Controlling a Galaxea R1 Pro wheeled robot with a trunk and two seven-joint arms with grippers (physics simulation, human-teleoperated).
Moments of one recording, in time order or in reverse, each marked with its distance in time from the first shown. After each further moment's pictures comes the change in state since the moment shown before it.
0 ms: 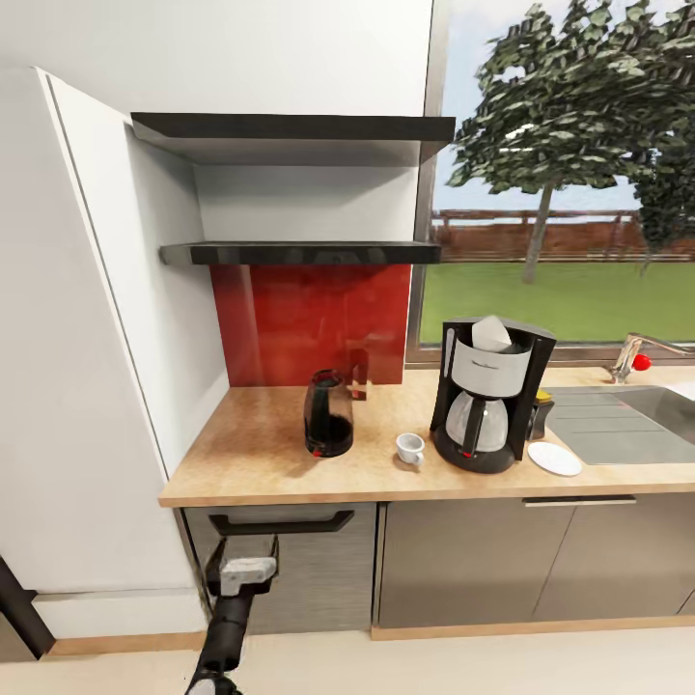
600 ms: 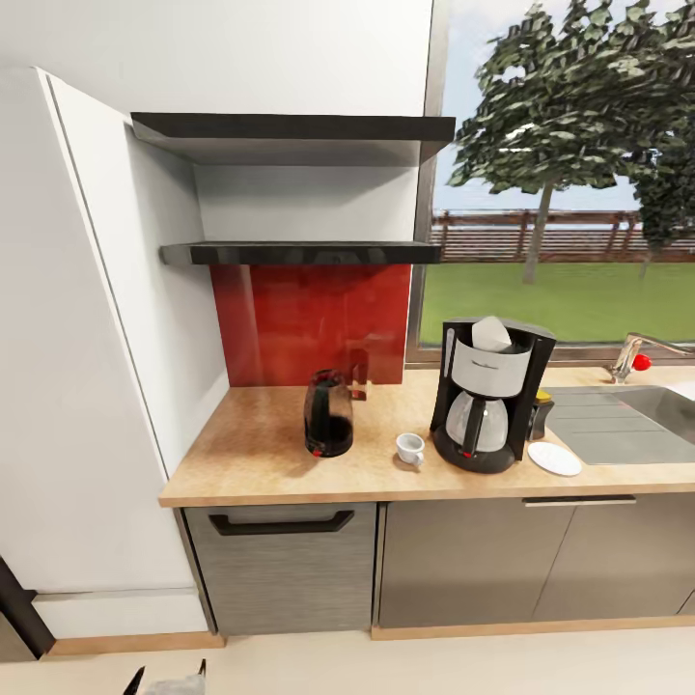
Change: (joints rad) left arm 0.180 0.121 0.143 0.164 0.005 0.077 0.002; right arm 0.000 -0.018 -0.003 0.029 0.002 0.004 0.000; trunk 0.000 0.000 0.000
